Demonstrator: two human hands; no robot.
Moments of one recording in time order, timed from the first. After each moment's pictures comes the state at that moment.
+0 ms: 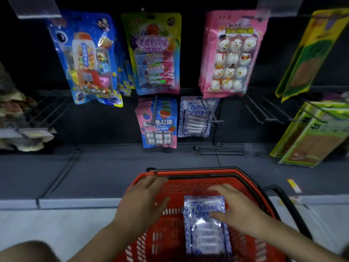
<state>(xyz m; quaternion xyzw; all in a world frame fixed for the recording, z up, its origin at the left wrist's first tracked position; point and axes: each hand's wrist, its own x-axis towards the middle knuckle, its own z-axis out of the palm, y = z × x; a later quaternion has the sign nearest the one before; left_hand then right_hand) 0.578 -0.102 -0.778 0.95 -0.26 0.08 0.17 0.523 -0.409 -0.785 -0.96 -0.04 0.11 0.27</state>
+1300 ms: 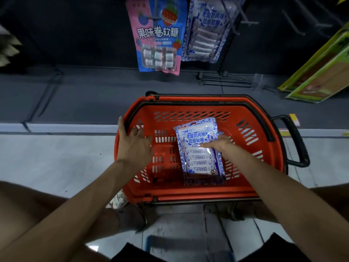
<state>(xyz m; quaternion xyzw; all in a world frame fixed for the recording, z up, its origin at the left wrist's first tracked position) 0.570 -0.075 -0.874 0.96 -0.20 -0.09 -0.16 0.572 -0.382 -0.943 -0.76 0.40 0.24 0.46</state>
